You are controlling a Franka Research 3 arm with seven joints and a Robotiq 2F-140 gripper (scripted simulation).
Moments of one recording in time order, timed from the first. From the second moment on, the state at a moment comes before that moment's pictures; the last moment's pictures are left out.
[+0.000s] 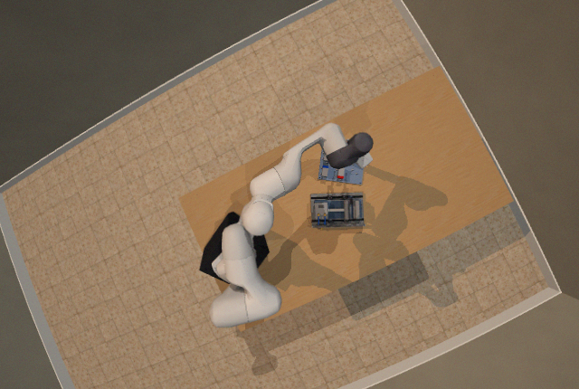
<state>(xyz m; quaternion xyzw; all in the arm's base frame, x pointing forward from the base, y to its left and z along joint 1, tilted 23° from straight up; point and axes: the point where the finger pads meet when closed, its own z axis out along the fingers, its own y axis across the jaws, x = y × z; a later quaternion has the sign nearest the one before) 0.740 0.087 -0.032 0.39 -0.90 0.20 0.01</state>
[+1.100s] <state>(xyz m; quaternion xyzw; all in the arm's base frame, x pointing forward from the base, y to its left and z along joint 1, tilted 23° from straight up) 0.739 0.088 -0.030 0.39 -0.90 0.20 0.01</state>
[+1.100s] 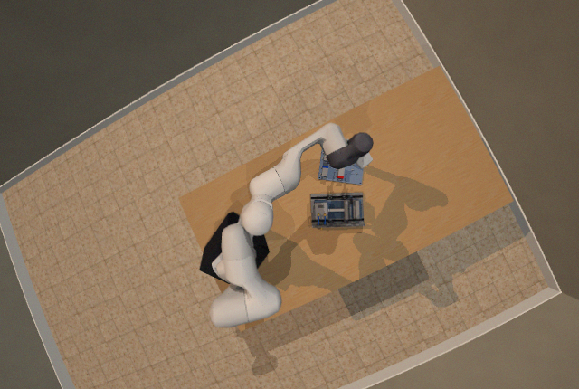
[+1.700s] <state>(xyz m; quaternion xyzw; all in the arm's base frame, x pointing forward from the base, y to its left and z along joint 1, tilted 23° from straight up) 0.740 0.077 -0.059 0.39 -0.90 0.20 0.02</state>
